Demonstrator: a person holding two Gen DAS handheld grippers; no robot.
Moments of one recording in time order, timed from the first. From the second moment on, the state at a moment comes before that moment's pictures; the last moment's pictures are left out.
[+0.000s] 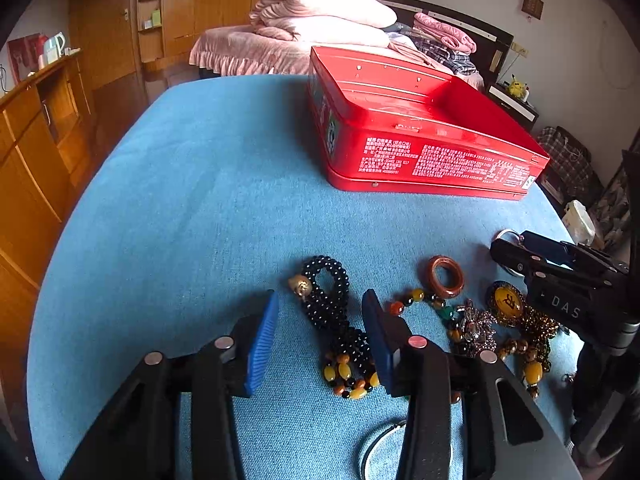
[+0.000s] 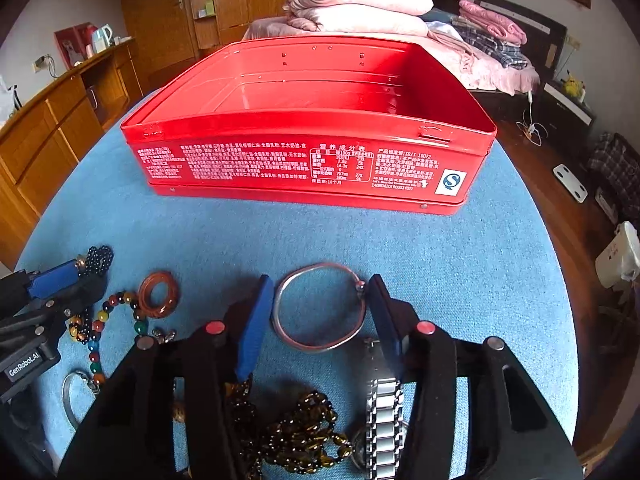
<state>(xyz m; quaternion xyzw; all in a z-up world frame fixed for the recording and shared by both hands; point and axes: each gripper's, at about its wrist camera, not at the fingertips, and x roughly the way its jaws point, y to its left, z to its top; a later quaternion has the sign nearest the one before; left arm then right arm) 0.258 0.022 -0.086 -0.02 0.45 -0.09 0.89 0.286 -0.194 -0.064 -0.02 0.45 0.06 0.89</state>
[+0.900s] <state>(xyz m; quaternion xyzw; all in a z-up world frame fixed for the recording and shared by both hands) 0.275 0.005 -0.012 -0.07 0.37 -0.14 0.92 0.293 -0.219 0.001 0.03 0.39 0.07 0.92</state>
